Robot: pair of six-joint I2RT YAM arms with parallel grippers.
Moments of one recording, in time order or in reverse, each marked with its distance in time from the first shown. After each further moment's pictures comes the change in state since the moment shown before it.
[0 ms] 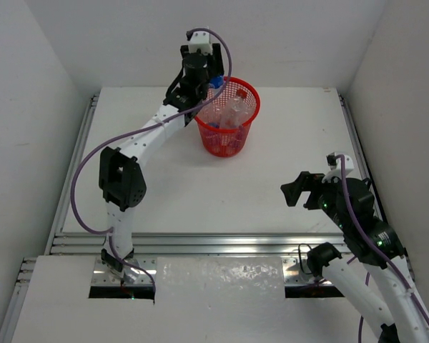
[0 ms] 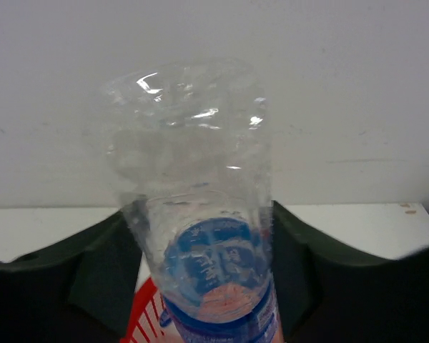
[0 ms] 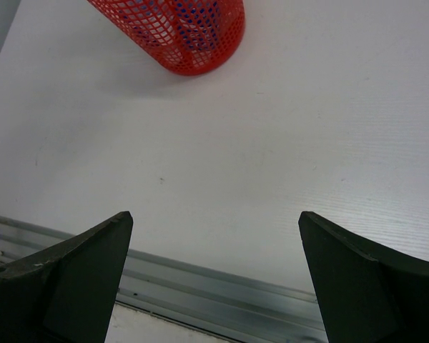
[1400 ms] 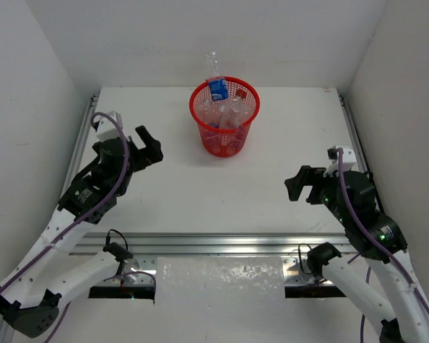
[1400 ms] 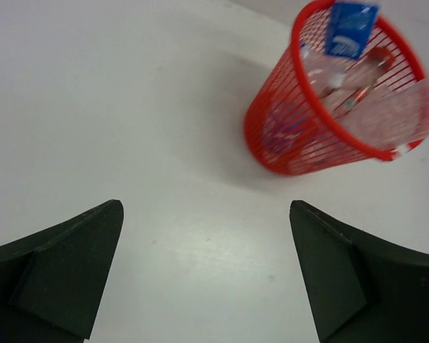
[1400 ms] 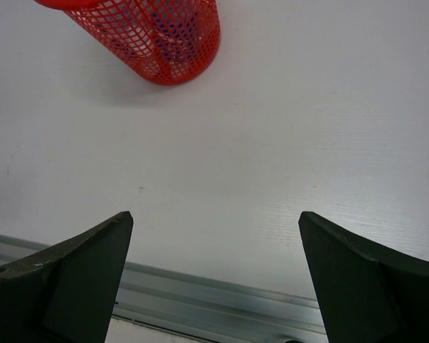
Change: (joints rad) left arm -0.014 -1.215 -0.953 -0.695 -0.057 -0.484; right arm 0.000 0.073 0.075 -0.018 0.061 -0.050
